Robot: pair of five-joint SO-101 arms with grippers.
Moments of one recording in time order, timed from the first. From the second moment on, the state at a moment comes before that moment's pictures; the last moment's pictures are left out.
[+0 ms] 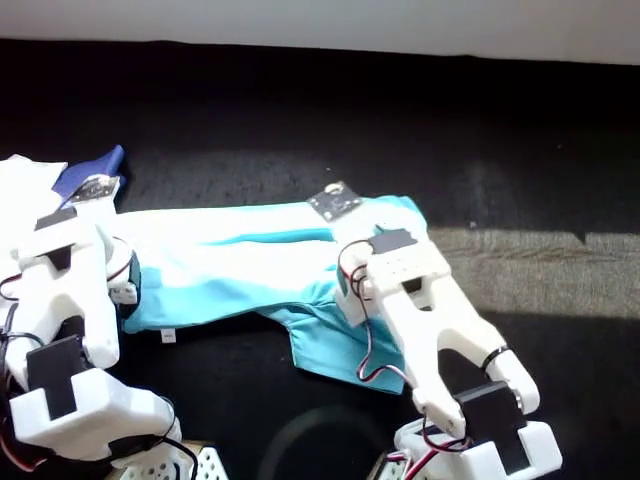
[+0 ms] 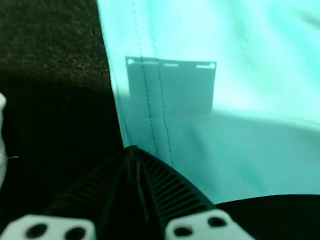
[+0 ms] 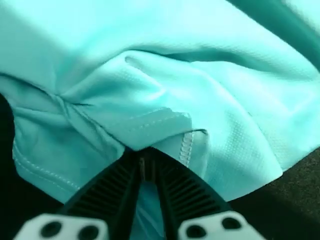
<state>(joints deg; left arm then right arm) -29.3 1.5 32.9 64.1 -14.7 -26.5 -9.2 38.9 61.9 16.3</state>
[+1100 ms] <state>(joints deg) -30.1 -1.2 41.5 51.1 -14.6 -34.3 -14.2 33.5 71.6 17.2</state>
